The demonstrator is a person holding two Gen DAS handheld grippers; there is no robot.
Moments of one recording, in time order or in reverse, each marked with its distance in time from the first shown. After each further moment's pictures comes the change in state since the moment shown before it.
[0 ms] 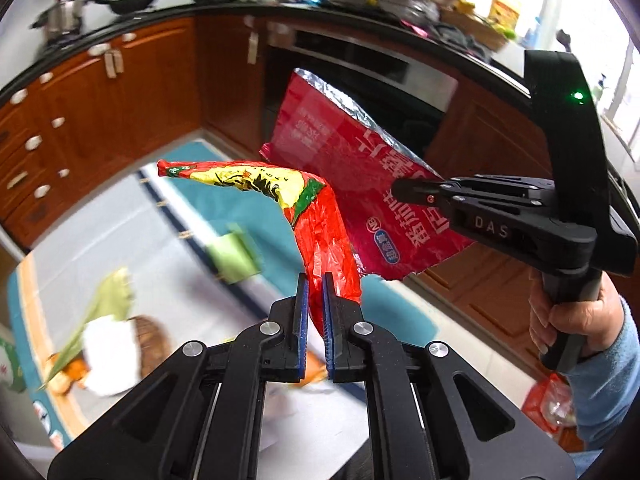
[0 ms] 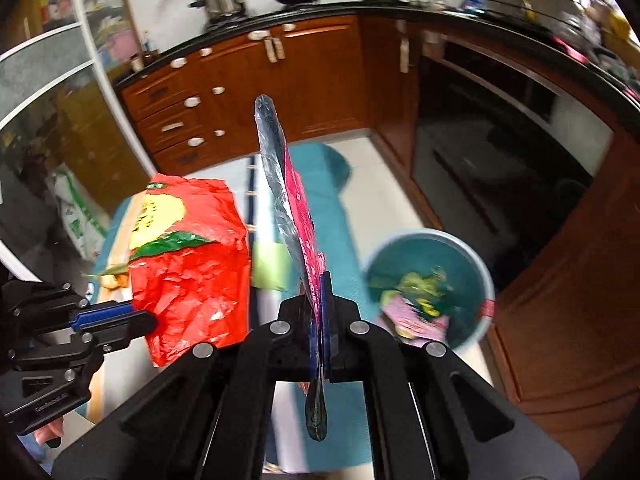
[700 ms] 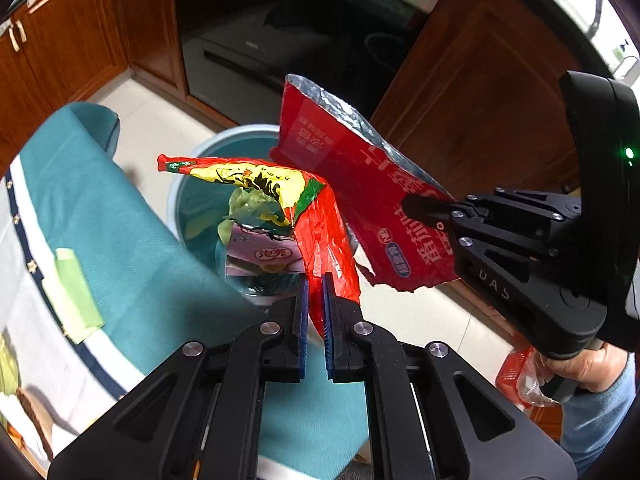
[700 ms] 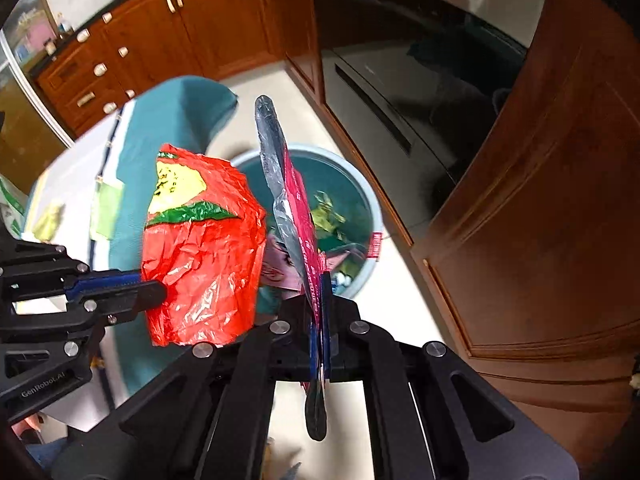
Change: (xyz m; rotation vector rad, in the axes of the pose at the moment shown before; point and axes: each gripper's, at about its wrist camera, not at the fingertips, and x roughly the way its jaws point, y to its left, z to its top) left arm 0.201 -0.086 0.057 0.027 0.323 -0.105; right arm 0.082 -0.164 -0.038 0.099 0.236 -0.176
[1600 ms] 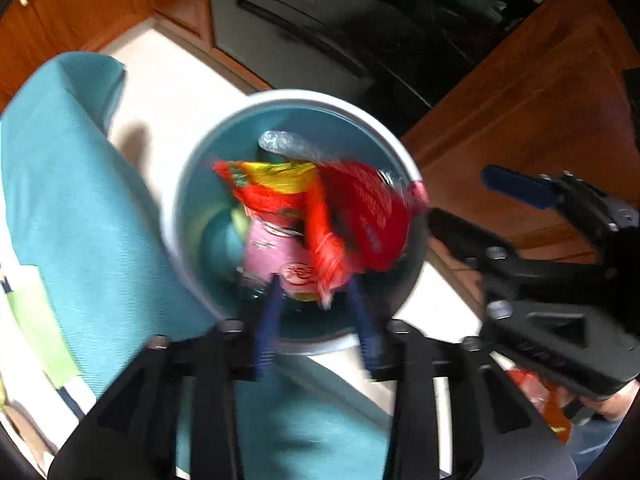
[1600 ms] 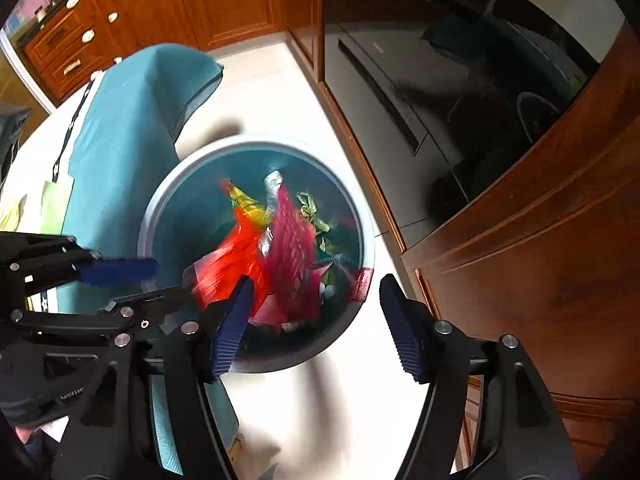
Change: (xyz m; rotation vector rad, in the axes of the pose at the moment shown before) left arm 0.070 0.036 0.040 -0.123 0.117 0.086; right arm 0.056 -0.014 0.040 -0.059 0.086 -0.015
